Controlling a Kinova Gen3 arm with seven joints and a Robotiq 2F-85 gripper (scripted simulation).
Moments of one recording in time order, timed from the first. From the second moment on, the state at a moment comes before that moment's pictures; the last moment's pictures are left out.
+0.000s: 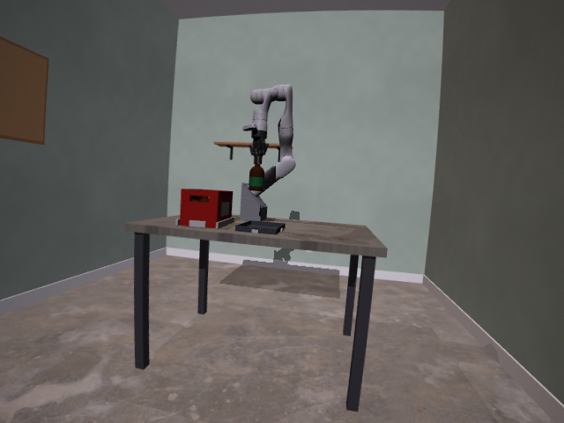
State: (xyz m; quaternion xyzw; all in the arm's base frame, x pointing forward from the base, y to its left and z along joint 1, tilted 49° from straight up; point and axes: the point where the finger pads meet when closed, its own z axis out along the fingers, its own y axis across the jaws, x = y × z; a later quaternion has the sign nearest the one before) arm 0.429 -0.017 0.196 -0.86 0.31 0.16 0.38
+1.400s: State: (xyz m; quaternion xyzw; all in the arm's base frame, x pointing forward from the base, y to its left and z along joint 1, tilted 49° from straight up) arm 0.432 0.007 0.225 -0.86 0.30 0.15 0.38
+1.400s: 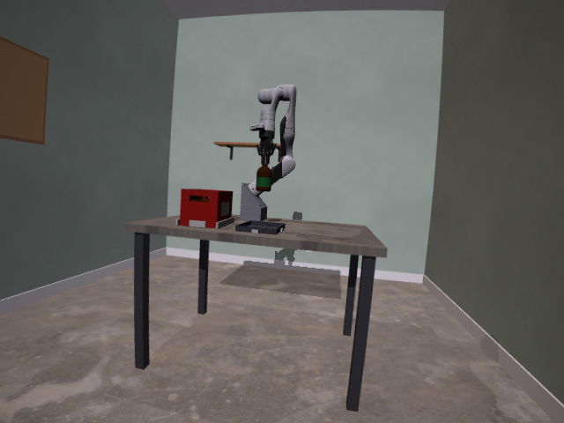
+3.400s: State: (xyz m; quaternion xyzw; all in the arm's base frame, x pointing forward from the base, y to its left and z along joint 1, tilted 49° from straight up) arm 0.432 0.010 0.228 -0.86 0.30 0.15 0.38
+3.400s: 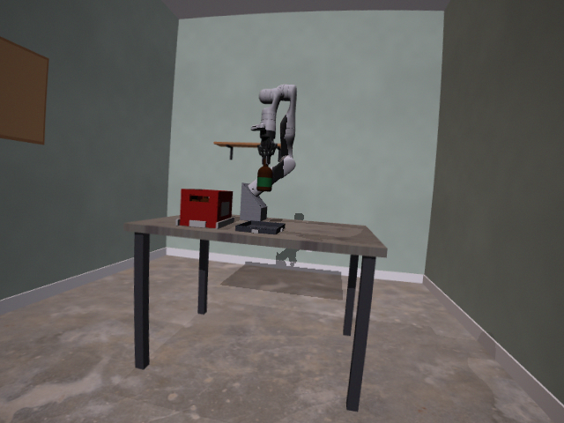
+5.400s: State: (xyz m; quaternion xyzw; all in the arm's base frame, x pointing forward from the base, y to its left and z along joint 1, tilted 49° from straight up) arm 0.432 0.066 0.177 -0.86 0.31 0.15 0.38
